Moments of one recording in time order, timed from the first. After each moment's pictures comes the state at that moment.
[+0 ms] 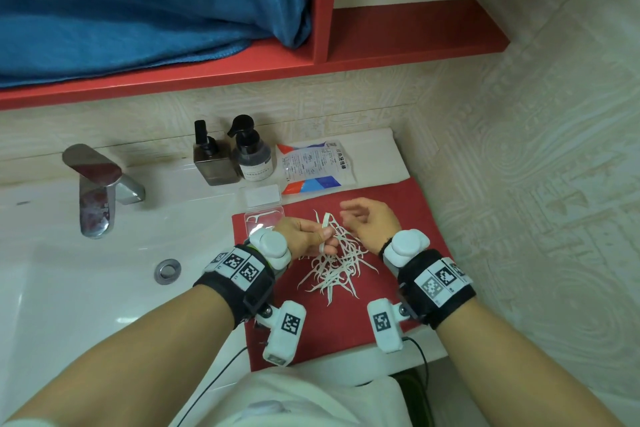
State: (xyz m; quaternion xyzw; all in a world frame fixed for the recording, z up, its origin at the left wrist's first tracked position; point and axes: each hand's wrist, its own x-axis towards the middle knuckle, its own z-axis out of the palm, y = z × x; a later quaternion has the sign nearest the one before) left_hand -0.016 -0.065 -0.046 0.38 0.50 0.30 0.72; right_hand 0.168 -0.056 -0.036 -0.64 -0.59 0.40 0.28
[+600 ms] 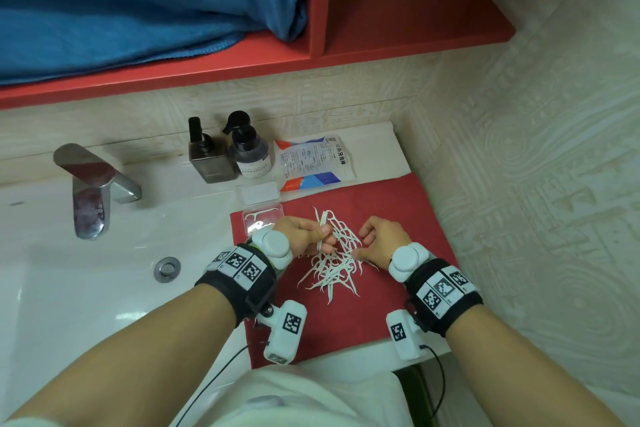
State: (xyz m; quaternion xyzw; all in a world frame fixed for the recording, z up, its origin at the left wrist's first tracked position) left_hand -0.015 -0.064 -0.047 0.39 0.52 0.30 0.70; right_hand 0.195 -0.066 -0.051 -0.70 -0.64 0.32 0.05
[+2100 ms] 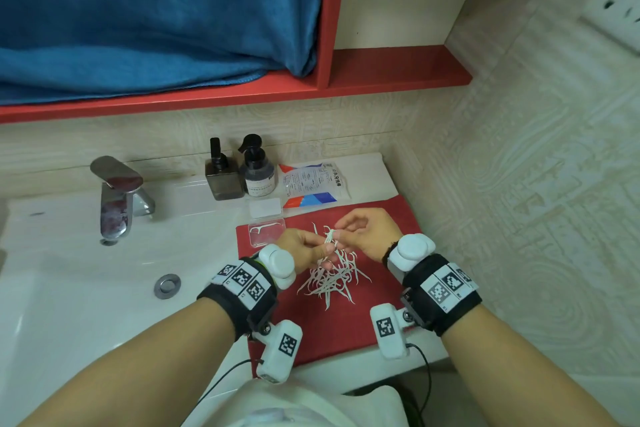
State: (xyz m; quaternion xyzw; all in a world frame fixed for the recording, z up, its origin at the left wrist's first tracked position) left_hand -0.041 -0.079 -0.103 0.47 0.55 0.25 0.65; right_hand 0.138 -0.050 -0.068 -0.59 -0.56 0.54 0.23
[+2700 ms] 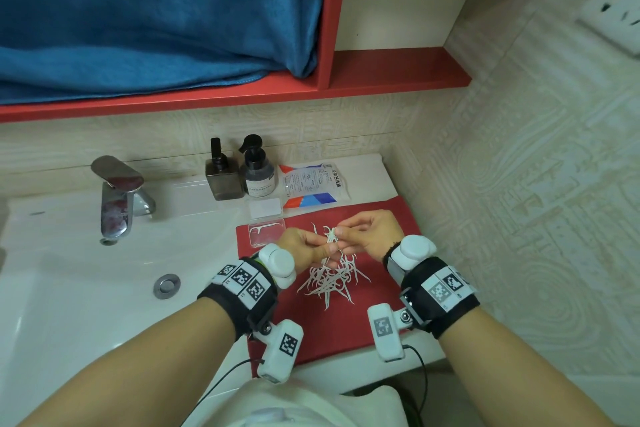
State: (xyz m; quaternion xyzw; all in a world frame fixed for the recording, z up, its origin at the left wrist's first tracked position) left_hand -0.035 -0.070 -0.097 0.48 0.51 0.26 0.66; right_hand 0.147 -0.054 -0.059 -0.58 -0.46 0.60 0.30
